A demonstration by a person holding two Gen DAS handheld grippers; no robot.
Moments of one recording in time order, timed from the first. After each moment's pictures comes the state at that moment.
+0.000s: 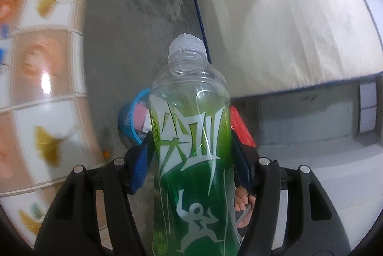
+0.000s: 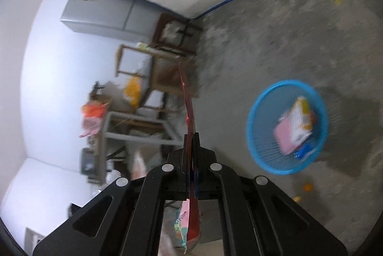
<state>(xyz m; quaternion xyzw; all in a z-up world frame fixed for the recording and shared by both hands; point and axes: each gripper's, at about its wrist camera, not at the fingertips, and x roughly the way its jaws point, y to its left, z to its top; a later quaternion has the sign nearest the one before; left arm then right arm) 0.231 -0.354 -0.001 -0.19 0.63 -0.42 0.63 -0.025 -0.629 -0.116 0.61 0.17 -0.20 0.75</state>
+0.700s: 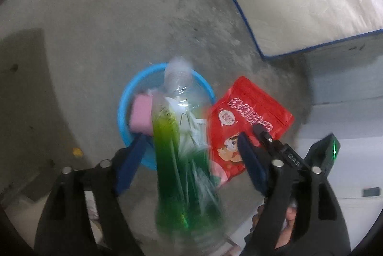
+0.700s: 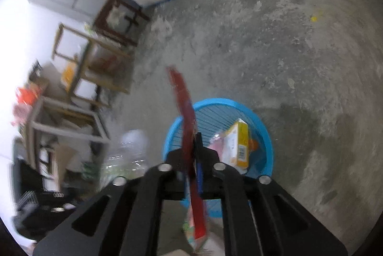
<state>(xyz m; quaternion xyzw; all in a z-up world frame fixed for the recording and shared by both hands) 0.218 -0.564 -0.146 0.01 0.67 -0.40 0.63 0.033 -0.701 -0.232 0.51 0.33 -0.31 0.73</state>
